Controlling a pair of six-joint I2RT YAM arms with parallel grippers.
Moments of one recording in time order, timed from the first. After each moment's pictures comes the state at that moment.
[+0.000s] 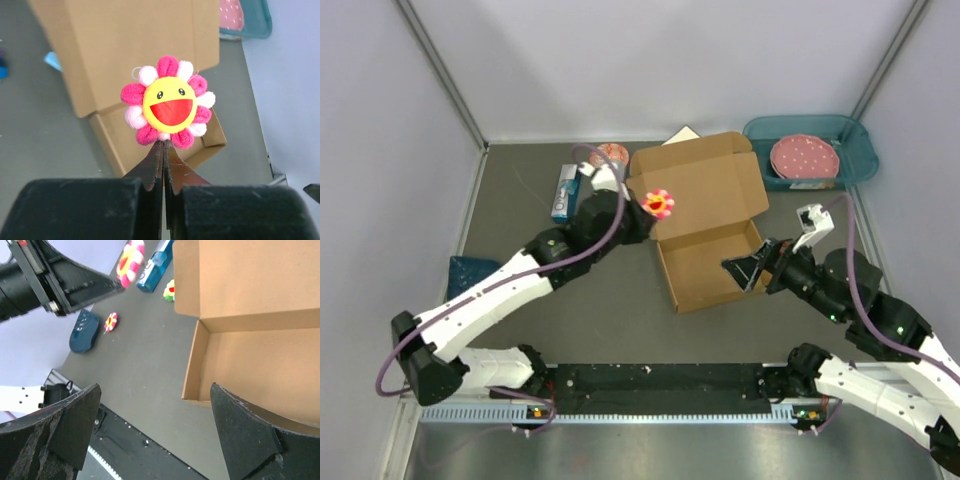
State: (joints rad) left arm -0.81 1.19 1.17 -0.40 -0.29 -0.78; right arm 0.85 0.54 0.92 -0.61 0.16 0.61
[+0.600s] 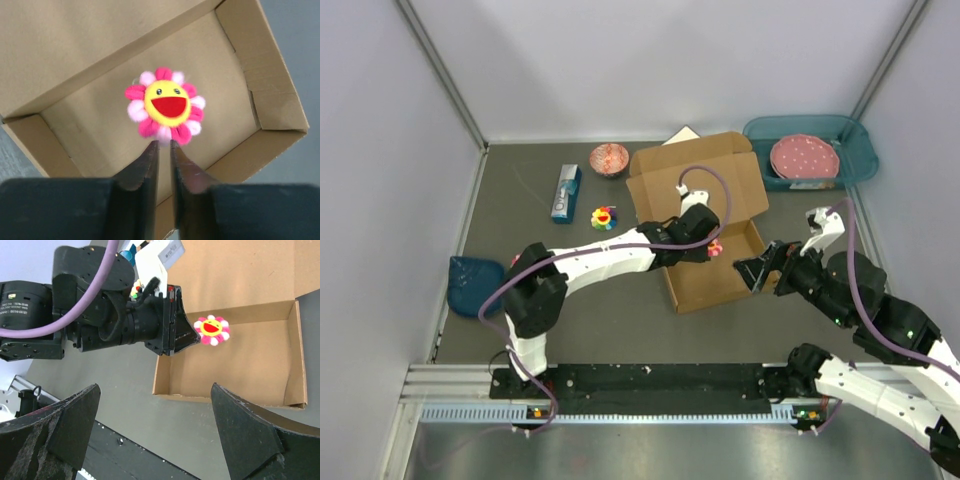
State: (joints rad) left arm -1.00 1.86 1.44 -0.38 -0.27 -0.72; right arm 0.85 0.52 0.97 -0.75 0.28 0.55
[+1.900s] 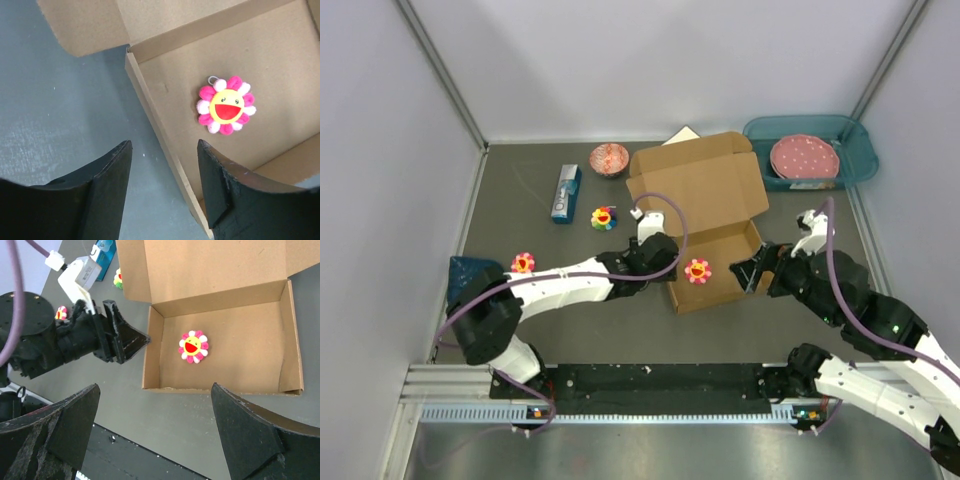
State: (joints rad) left arm -0.99 1.54 0.97 -0.22 -0.44 -0.76; right arm 0.85 0.54 0.92 -0.76 0.31 0.59
